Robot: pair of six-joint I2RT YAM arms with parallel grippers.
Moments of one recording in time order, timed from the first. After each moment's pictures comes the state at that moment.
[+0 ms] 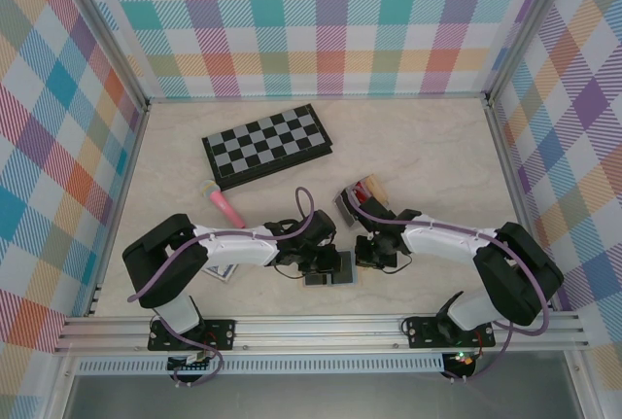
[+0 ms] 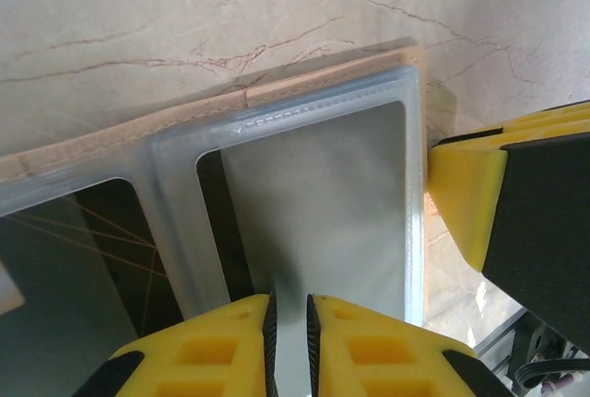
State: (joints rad) left arm -1.01 1.67 0.84 -0.20 0.26 -0.99; right arm 0.75 1.44 0.68 -0.58 -0.17 0.84
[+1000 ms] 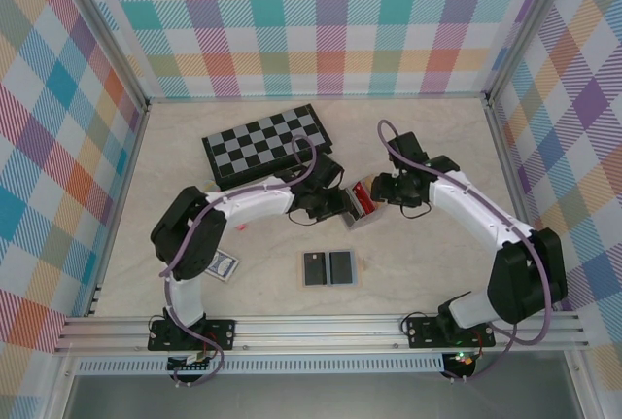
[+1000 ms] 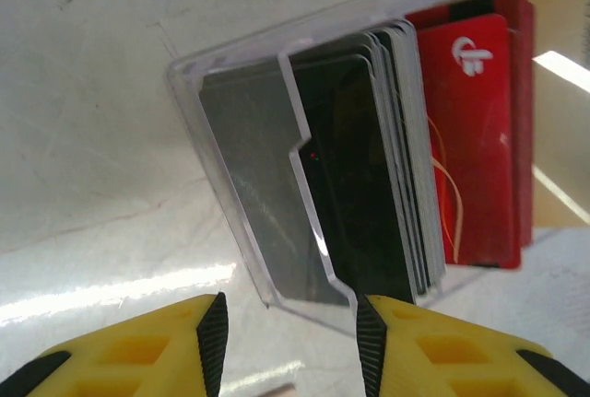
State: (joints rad) left arm -0.79 1.91 1.33 -0.44 0.17 -1.00; right arm 0.42 1.44 1.10 -0.81 -0.01 0.50
